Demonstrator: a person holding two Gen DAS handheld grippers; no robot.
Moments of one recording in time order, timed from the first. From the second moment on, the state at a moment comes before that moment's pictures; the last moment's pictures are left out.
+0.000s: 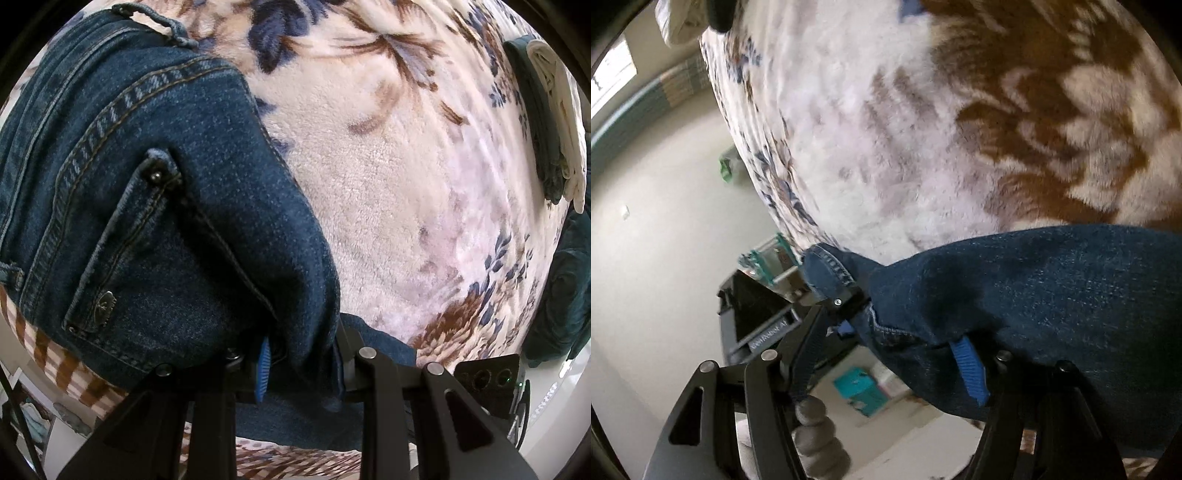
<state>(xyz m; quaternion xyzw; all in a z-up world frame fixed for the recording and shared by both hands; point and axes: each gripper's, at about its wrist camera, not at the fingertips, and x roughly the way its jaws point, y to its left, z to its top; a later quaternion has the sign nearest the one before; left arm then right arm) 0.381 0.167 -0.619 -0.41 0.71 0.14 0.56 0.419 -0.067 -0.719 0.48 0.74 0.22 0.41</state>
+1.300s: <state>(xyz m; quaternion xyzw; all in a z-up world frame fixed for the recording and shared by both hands) 0.369 0.181 -0.581 -0.37 0.69 0.09 0.62 0.449 -0.009 -0.750 0.44 0.77 0.26 0.39</state>
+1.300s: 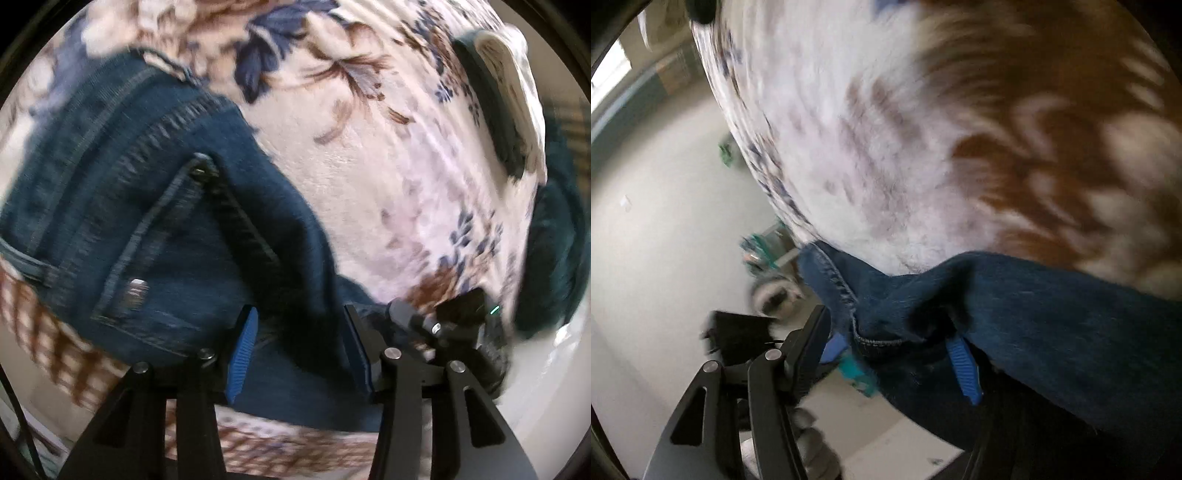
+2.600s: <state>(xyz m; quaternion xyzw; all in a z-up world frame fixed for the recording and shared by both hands) 0.421 0.174 -0.576 -0.22 0.67 0.02 0.71 0.505 -0.027 -0.632 0.21 0.75 0.25 0.57</state>
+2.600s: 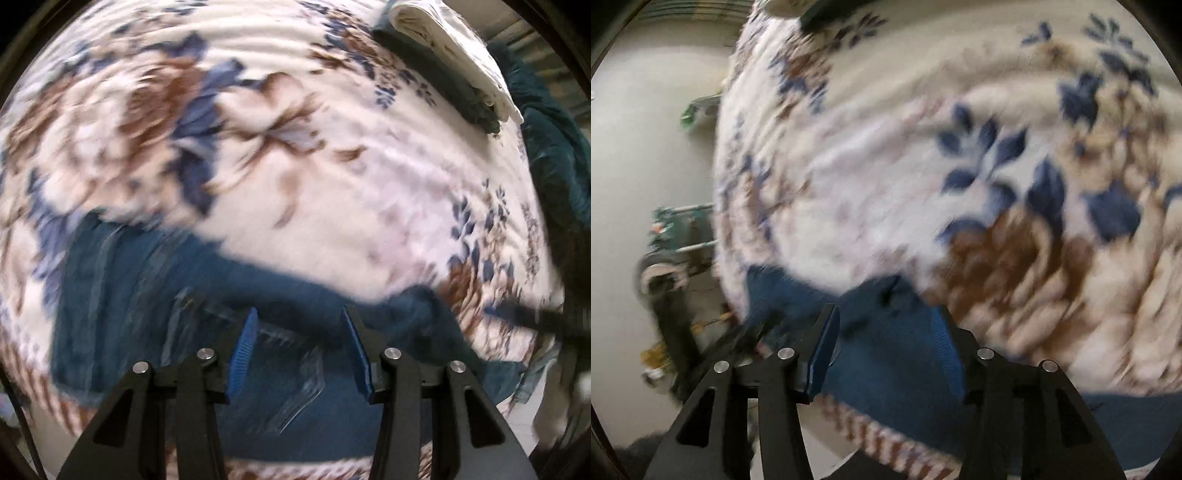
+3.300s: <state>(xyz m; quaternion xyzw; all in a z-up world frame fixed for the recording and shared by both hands) 0.420 0.178 -0.578 -0.19 0.66 -0.01 0.72 0.503 0.045 -0.668 0.15 0.76 0.17 0.60</state>
